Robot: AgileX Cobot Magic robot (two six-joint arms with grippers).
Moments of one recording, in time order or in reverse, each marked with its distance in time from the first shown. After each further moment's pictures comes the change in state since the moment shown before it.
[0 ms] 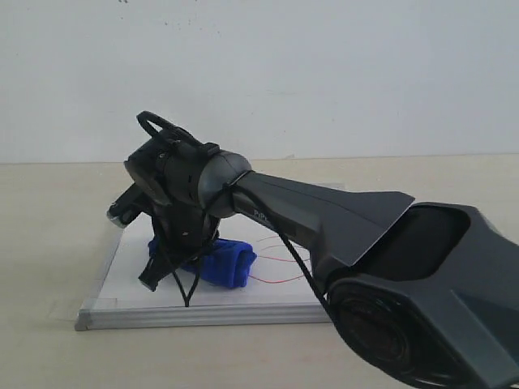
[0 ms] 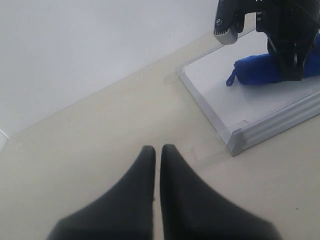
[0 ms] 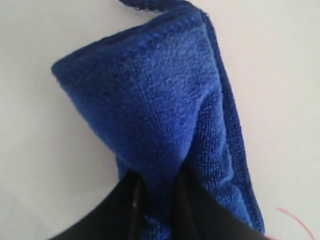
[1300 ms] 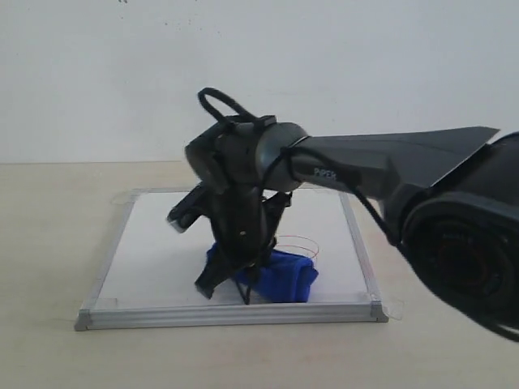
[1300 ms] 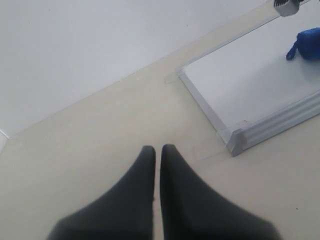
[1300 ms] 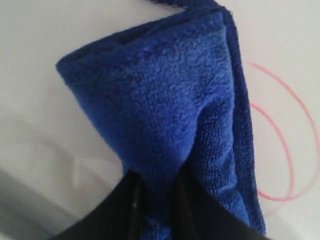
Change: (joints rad) left arm 0.000 0.000 0.000 0.000 0.000 0.000; right arm -0.070 -0.219 0.404 0.055 -0.021 -0.015
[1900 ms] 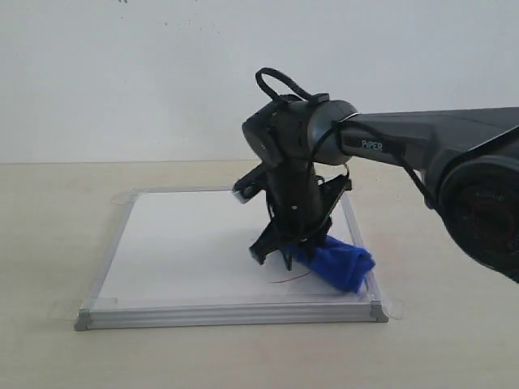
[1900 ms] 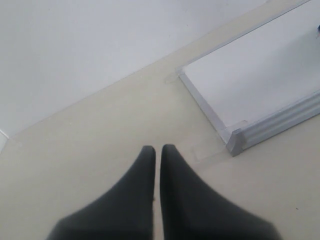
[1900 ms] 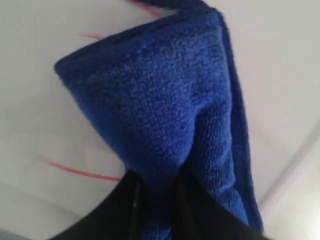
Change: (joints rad) left arm 0.000 0.000 0.000 0.000 0.000 0.000; right arm -0.144 -0.015 0.015 -0.045 0.061 0.107
